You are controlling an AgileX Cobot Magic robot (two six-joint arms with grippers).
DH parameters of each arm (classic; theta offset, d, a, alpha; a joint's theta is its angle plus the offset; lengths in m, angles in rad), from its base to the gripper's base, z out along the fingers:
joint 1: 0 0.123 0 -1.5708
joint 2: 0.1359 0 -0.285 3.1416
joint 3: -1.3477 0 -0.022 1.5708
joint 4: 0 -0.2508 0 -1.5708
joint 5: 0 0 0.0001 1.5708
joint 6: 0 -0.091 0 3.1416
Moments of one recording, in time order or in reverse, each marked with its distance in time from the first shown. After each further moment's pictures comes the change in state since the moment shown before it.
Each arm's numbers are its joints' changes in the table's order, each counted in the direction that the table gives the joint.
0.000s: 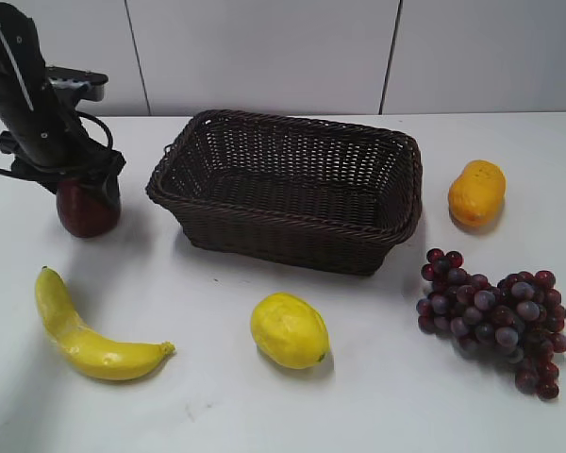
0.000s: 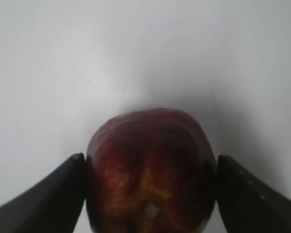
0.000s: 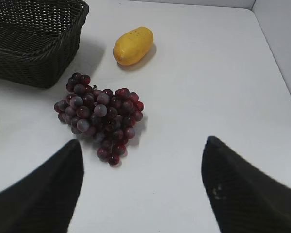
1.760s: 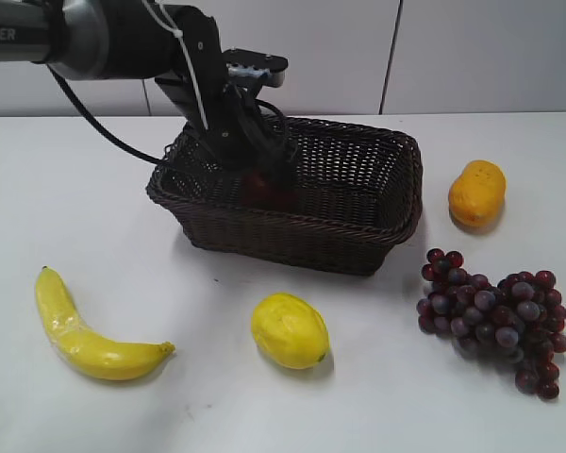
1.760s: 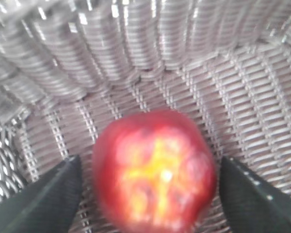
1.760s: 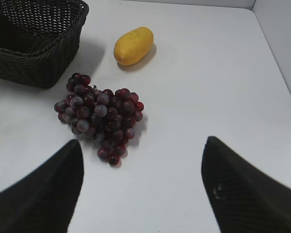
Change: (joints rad) left arm -0.378 0.121 0.237 0.139 0.109 -0.004; right arm 0.000 0.000 0.000 0.000 0.000 0.000
